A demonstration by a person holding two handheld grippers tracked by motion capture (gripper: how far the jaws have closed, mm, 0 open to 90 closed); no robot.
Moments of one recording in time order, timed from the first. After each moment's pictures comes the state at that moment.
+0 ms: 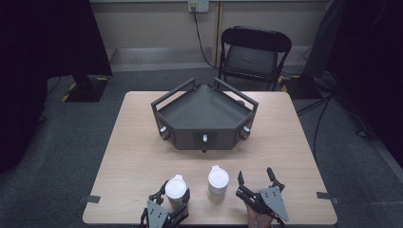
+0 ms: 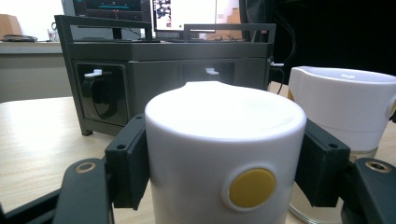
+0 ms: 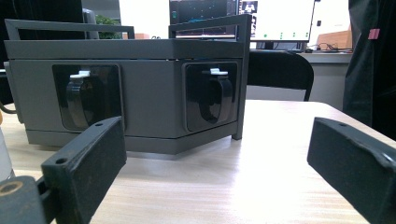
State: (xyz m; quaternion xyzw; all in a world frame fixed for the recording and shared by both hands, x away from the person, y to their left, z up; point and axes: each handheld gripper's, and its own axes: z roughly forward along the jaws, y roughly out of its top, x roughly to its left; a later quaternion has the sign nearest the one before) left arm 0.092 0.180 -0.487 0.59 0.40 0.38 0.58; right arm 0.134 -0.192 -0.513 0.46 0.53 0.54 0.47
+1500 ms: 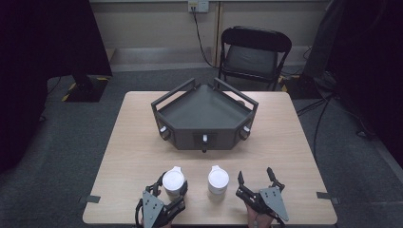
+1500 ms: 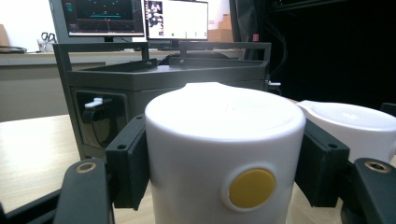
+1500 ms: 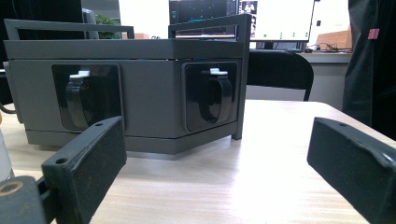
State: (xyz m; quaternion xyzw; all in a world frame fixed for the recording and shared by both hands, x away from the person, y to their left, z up) left arm 0.109 0.196 -0.462 0.60 0.38 0.38 0.59; right arm 0.134 -0.192 -0.513 0.46 0.53 0.53 0.47
